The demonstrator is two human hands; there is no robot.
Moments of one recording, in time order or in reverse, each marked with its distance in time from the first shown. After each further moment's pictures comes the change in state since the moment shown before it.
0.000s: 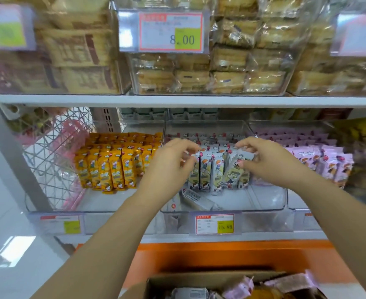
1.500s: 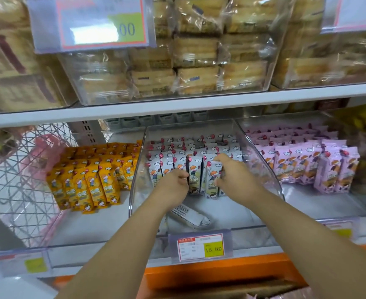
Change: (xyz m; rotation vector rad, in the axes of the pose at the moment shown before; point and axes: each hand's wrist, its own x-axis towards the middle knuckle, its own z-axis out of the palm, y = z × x) left_hand 0.044 -0.045 0.086 -0.167 -0.326 -0.520; right_hand 0.039 0.027 0.067 0.053 -0.035 0.097
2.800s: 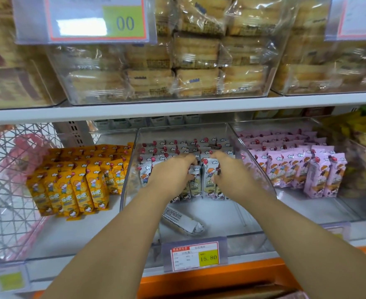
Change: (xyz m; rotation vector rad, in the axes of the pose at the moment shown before) left_hand 0.018 0.030 -0.010 0.679 0.099 0.428; right_hand 0.012 -0.001 -0.007 -0.117 0.061 0.044
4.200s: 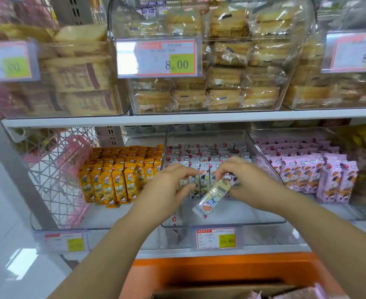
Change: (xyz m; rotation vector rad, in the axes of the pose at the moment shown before) left_hand -0.110 -0.013 -0.053 -0.296 0.195 0.047; right_hand -0.051 -0.028 -0.036 0.033 -0.152 -0.389
